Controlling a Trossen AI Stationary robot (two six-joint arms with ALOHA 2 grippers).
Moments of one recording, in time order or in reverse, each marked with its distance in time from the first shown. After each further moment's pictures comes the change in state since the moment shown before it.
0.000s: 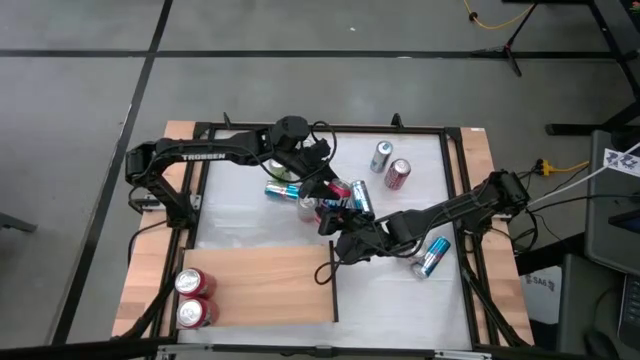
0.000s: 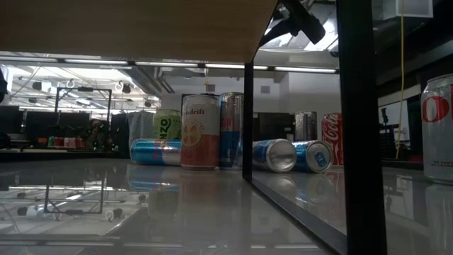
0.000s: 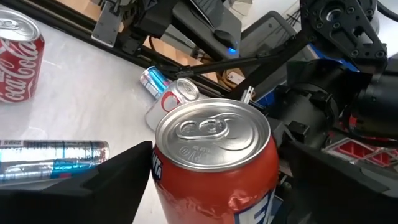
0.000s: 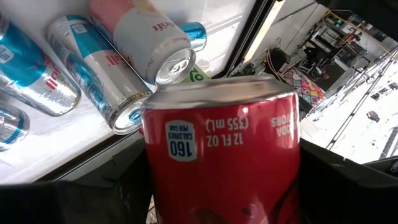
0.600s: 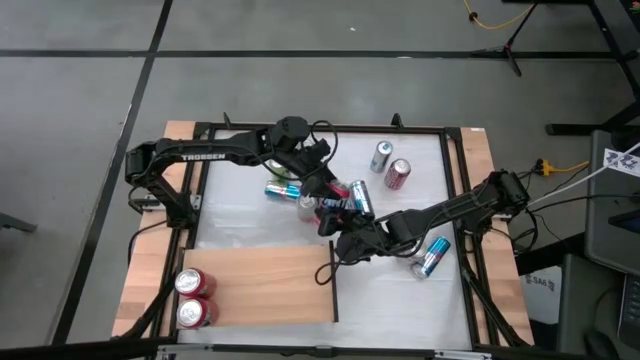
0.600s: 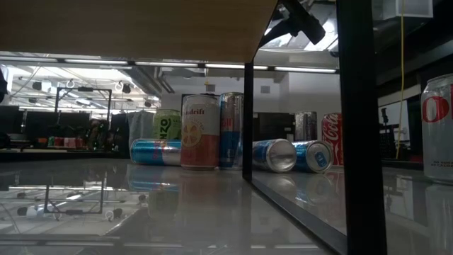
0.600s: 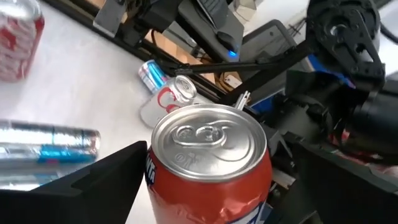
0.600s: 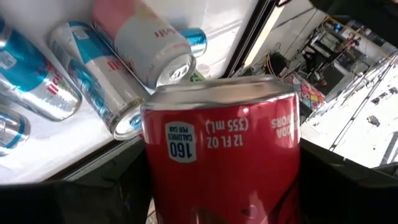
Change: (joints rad) left arm -0.002 -0.001 0.001 -0.004 -0.008 -0.132; right arm 0.000 0.000 0.000 0.002 -0.033 -0.002
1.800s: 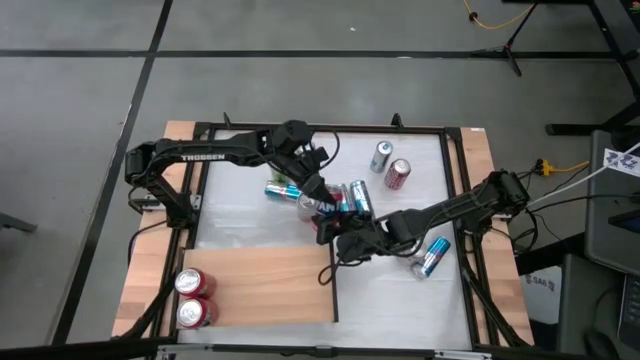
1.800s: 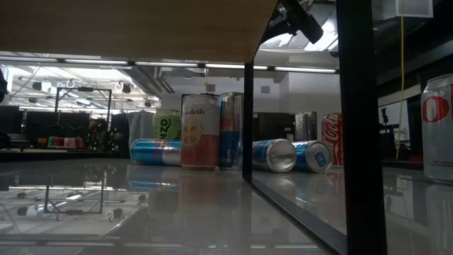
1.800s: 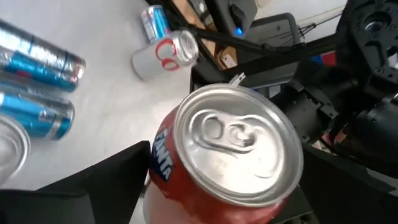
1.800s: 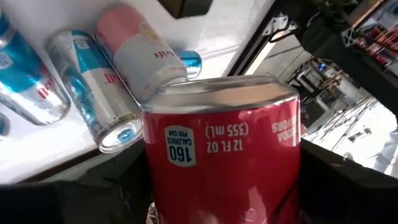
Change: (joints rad) left arm -0.004 -0.001 0.001 -0.134 0.062 -0.221; right arm 0.000 0.000 0.000 0.032 -0.083 -0.176
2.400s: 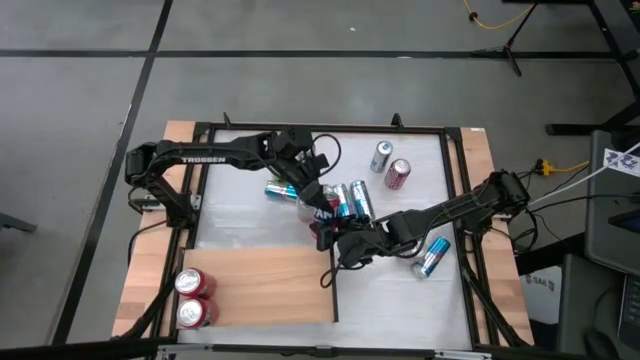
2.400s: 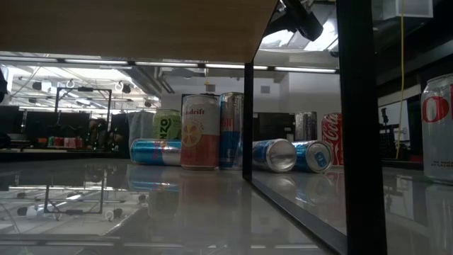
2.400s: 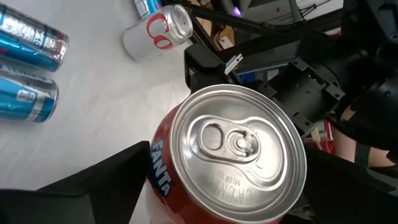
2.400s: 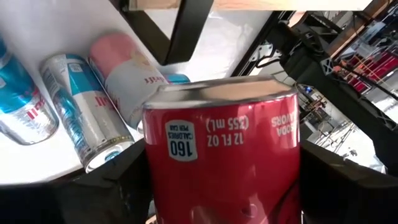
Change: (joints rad) left arm -0.036 0.001 -0.002 -0.011 0.032 0.009; right arm 0.001 0.000 0.000 0.022 -0.102 -0.033
